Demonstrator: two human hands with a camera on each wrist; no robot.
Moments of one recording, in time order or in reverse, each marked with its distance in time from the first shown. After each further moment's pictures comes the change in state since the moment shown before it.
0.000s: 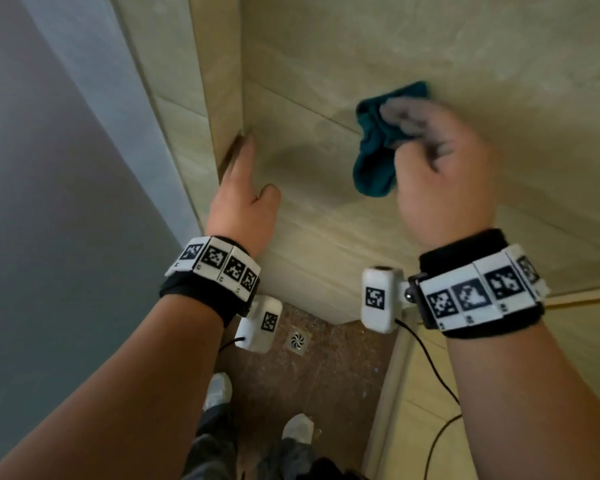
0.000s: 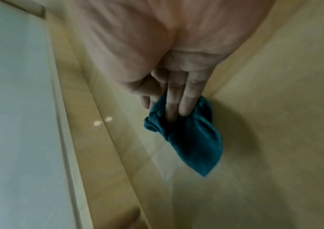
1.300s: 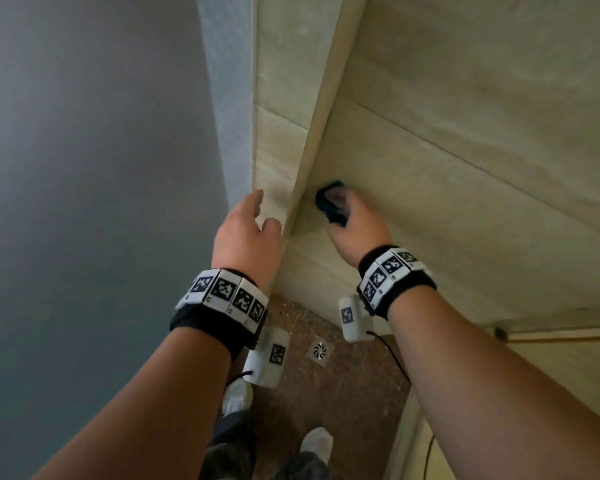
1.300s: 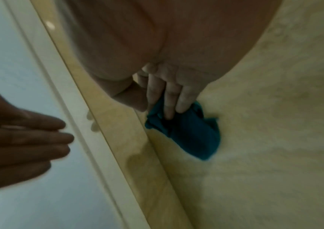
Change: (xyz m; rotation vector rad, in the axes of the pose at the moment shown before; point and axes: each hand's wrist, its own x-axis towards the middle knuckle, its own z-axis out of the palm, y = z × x) left_hand -0.017 -0.065 -0.064 0.022 0.056 -0.193; right_hand -0.025 0.041 0.168 -0.098 -0.554 0.314
